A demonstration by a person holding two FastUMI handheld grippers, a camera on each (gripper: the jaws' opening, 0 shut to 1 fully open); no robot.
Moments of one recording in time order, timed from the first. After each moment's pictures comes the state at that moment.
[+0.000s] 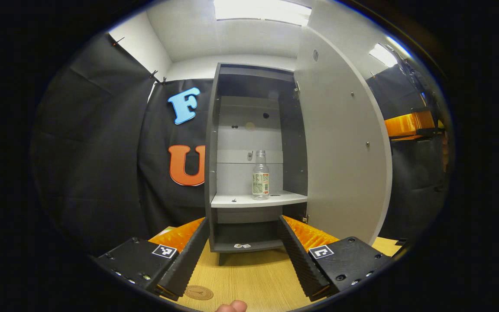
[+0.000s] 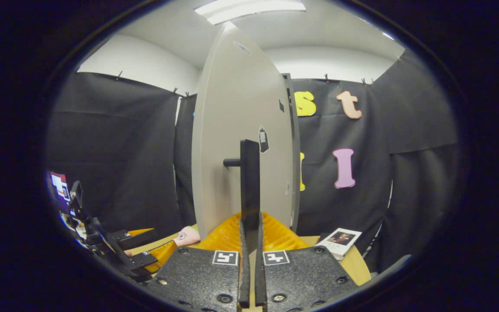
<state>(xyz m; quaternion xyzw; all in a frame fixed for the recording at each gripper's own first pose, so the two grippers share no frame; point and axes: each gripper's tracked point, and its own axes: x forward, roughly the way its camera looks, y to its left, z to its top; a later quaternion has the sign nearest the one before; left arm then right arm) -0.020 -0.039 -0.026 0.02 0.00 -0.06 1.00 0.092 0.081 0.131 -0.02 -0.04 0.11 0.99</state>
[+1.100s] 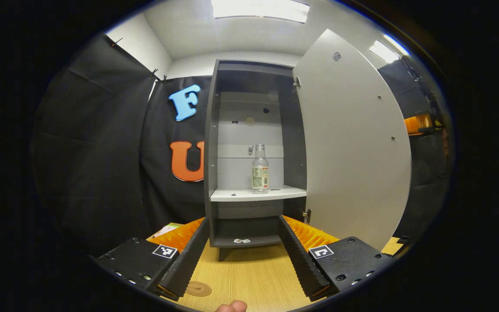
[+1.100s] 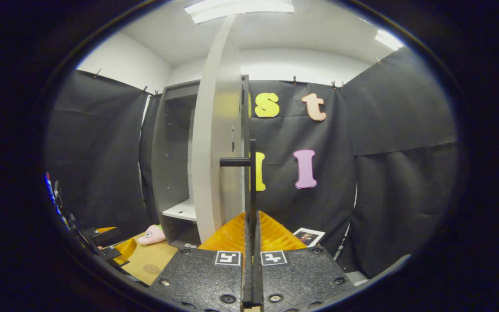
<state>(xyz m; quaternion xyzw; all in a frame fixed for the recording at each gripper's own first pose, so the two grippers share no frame) -0.032 -0.052 -0.037 0.02 0.02 -0.05 1.00 0.089 -0.004 0.139 -0.02 -0.04 0.02 1.00</state>
